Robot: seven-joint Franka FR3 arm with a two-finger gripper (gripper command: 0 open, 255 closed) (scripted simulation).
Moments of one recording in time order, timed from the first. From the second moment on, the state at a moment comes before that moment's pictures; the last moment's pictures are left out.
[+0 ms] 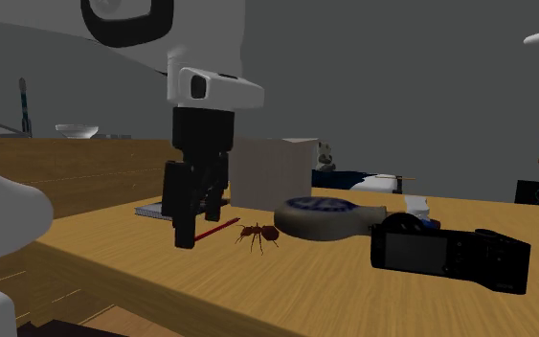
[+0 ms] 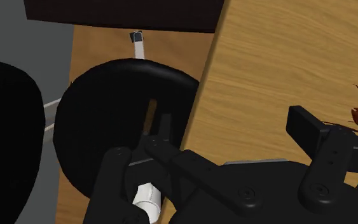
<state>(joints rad) 0.15 -0.64 0.07 -2.50 0.09 1.78 0.06</state>
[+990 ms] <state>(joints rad) 0.31 -0.45 0.25 -2.48 0.21 2.09 0.08</state>
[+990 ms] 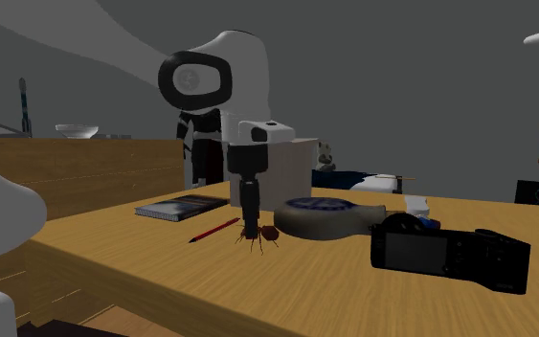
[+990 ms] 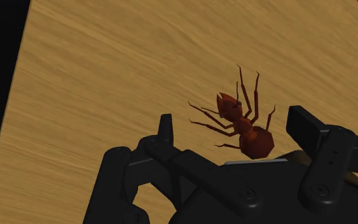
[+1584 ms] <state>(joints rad) 0.32 -0.42 0.27 -2.52 0.22 2.17 0.08</state>
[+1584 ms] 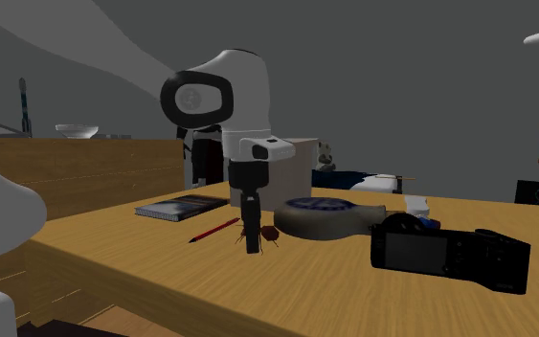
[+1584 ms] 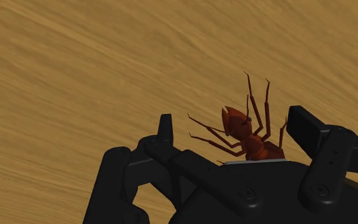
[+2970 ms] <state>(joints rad) 0.31 -0.45 0.26 -2.46 0.21 2.07 0.09</state>
